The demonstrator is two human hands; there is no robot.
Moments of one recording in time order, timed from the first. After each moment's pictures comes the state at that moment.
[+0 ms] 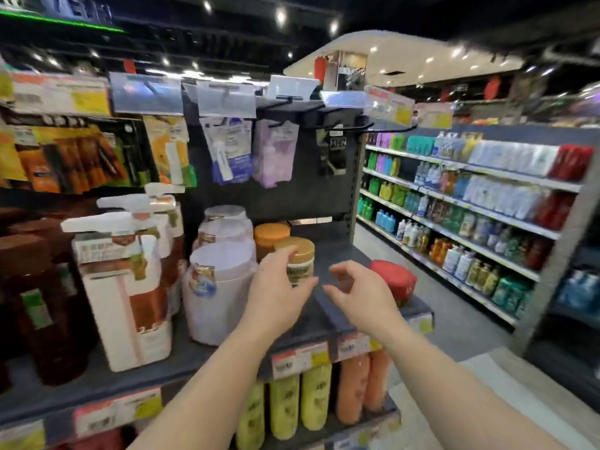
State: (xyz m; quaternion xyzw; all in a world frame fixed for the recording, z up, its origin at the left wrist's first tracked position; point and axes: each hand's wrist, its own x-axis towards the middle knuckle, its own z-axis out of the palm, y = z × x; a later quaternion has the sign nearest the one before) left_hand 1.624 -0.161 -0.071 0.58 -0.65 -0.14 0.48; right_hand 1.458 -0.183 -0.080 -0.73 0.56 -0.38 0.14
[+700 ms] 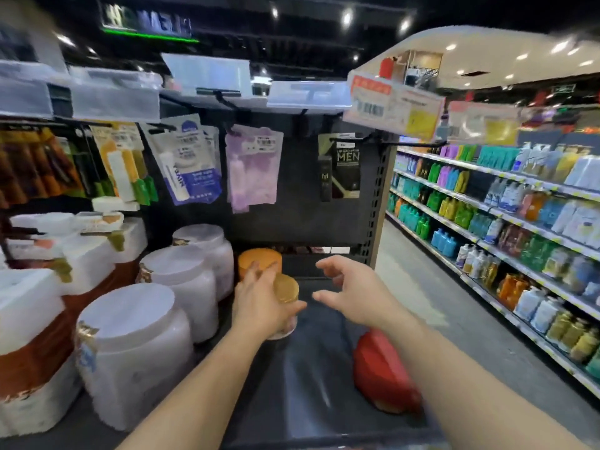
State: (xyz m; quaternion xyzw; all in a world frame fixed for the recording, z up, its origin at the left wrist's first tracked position) left_hand 1.591 -0.321 -0.092 0.77 -0.55 -0.08 0.32; right_hand 1.416 -0.366 -0.050 -0.85 0.41 -0.29 0.16
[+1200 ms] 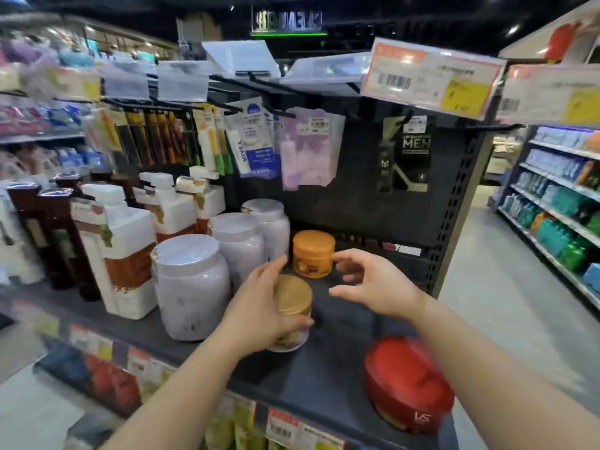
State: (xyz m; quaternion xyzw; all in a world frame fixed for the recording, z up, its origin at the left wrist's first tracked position) left_hand 1.576 -0.239 -0.100 0.79 -0.49 -0.04 0.37; right_hand 1.423 -0.404 -0.058 -0.89 0.20 -0.21 0.34
